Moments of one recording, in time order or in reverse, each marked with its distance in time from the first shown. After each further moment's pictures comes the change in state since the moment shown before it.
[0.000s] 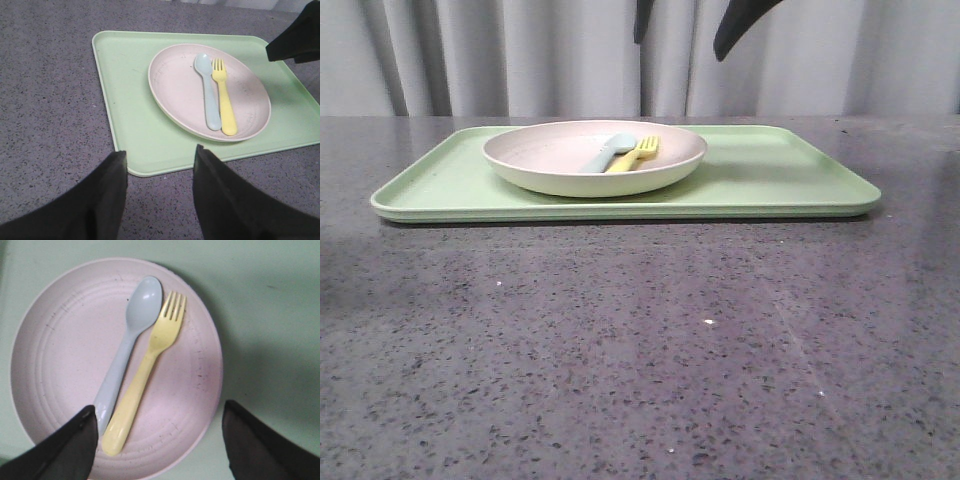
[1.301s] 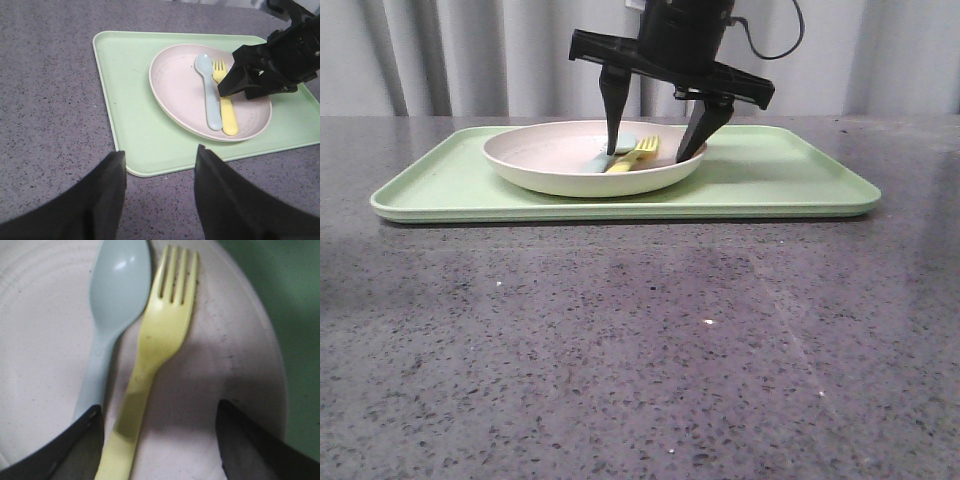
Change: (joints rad) left arm 0.000 0.000 0.000 0.003 0.000 0.000; right arm 0.000 0.198 -0.042 0.072 -0.016 0.072
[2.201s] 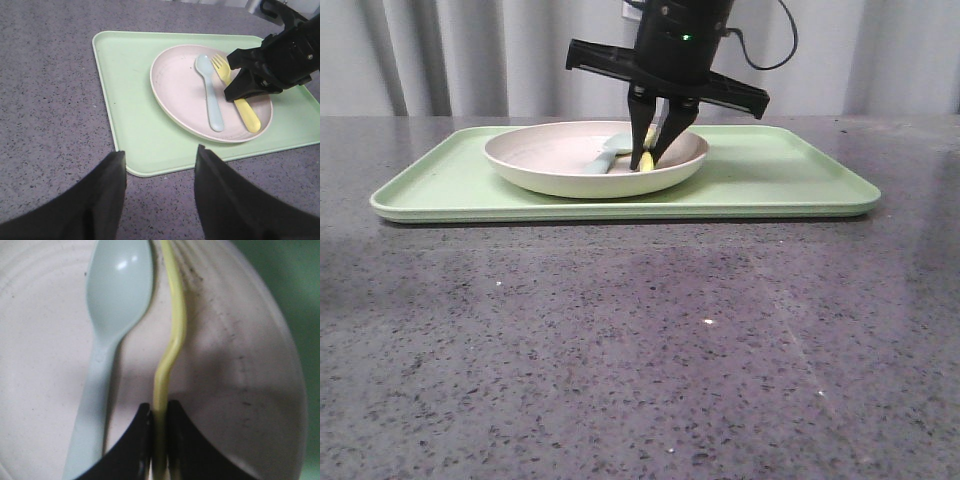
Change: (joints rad) left arm 0.000 0.000 0.000 0.000 0.000 0.000; right arm 0.000 0.017 -0.004 0.004 -0.001 0.003
